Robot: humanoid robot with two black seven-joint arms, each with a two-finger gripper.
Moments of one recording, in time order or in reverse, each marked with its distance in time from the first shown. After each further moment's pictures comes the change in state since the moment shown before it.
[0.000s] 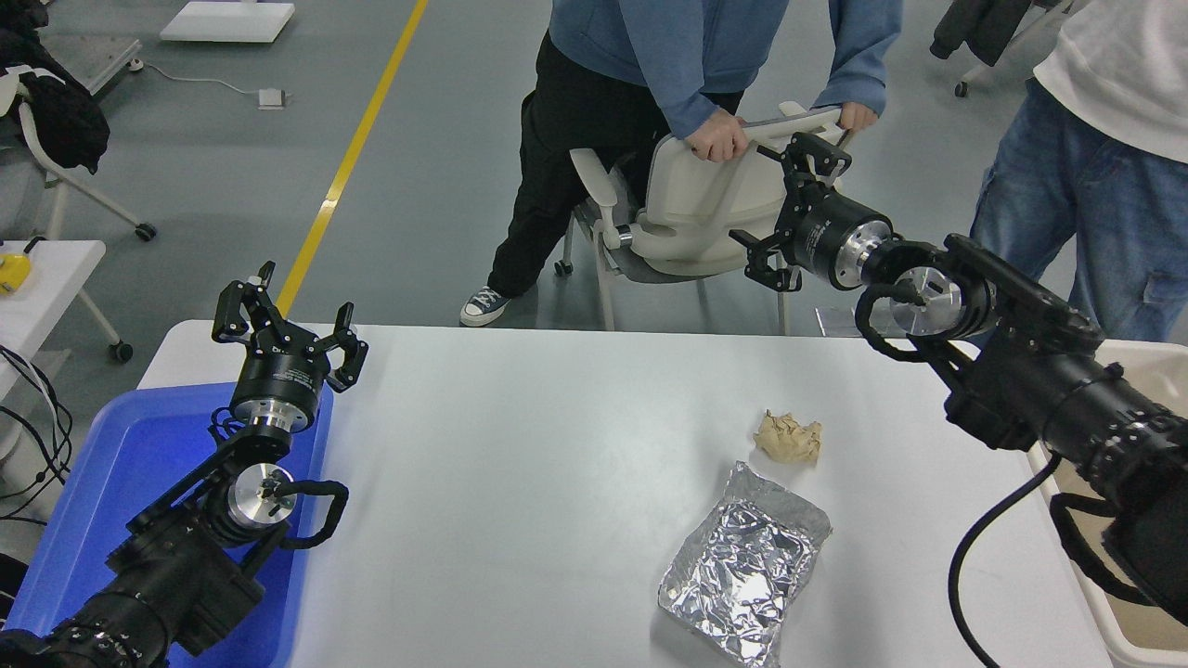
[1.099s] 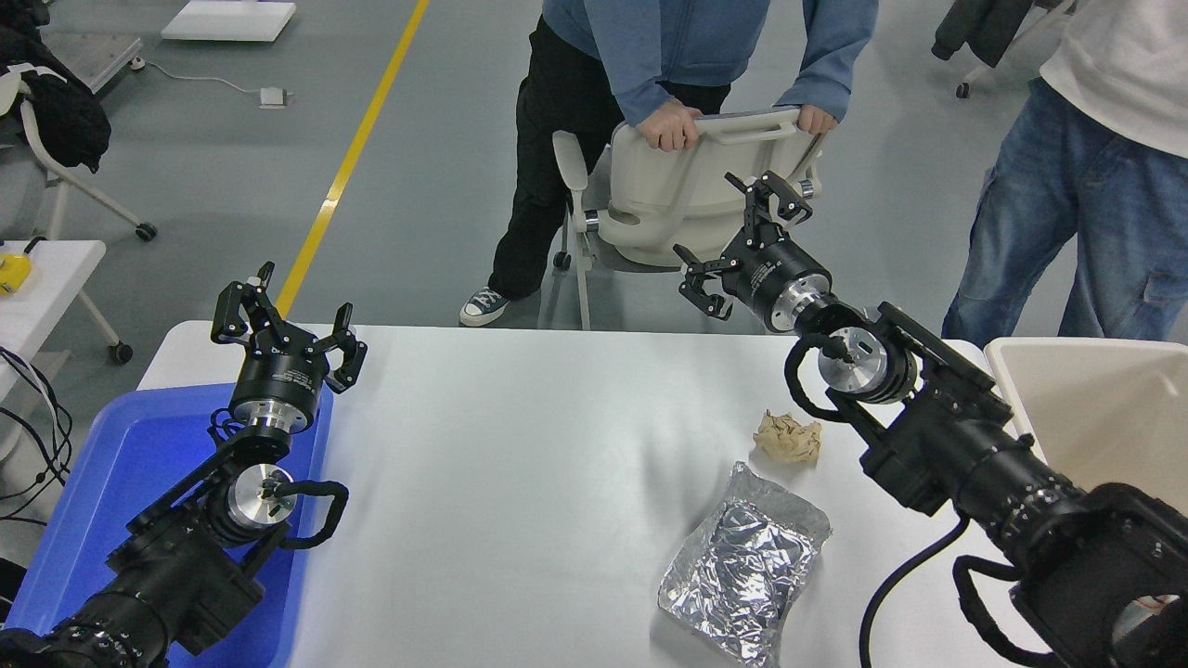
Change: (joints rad) left arm 0.000 0.000 0.000 0.000 0.000 -0.001 0.000; right arm -0.153 0.086 0.220 -0.073 -0.005 0.118 0.143
